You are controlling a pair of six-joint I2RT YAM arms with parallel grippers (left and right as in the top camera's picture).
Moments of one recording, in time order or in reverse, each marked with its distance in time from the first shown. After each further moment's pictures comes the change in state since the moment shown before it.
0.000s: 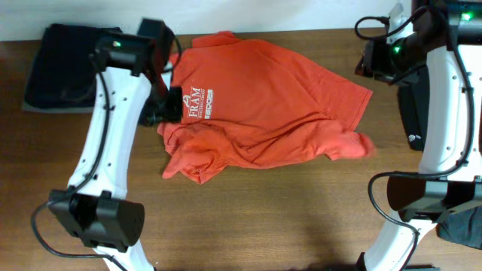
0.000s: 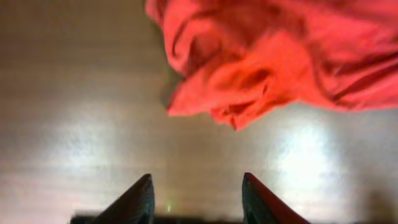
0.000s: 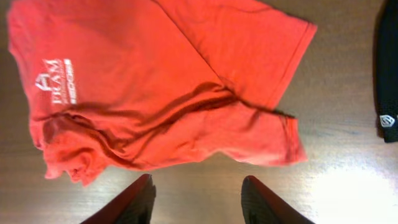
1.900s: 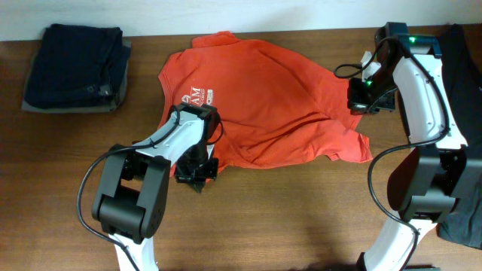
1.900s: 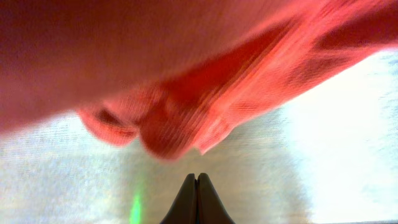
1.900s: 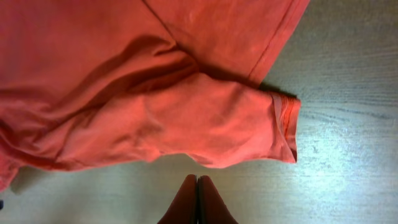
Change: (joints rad) left arm -0.173 0.101 -0.711 0.430 0.129 -0.001; right arm 0.000 0.000 -0.550 0.283 0.081 -0.050
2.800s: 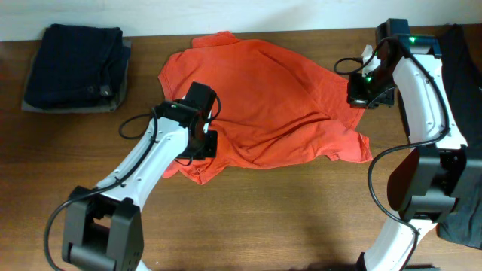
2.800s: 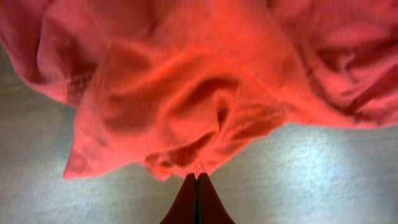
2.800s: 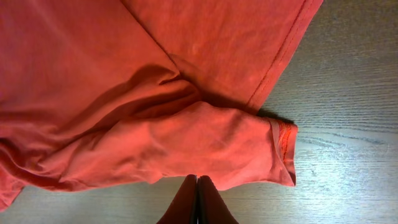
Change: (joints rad) left arm 0.000 -0.266 -0.020 0.277 -0.113 -0.032; right arm 0.000 0.000 -0.001 0.079 0.000 0.009
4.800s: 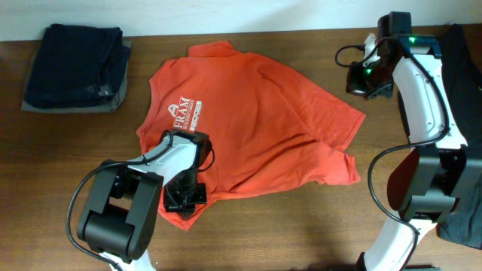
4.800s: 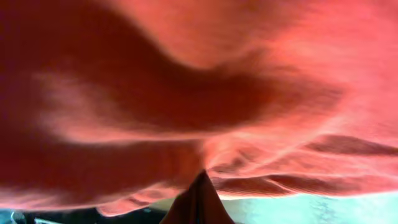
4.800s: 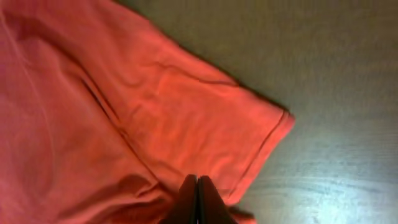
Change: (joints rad) left arm 0.002 0.128 -0.280 -0.218 0.033 -0.200; right arm 0.000 0.003 -0.001 0.165 -0.001 0.029
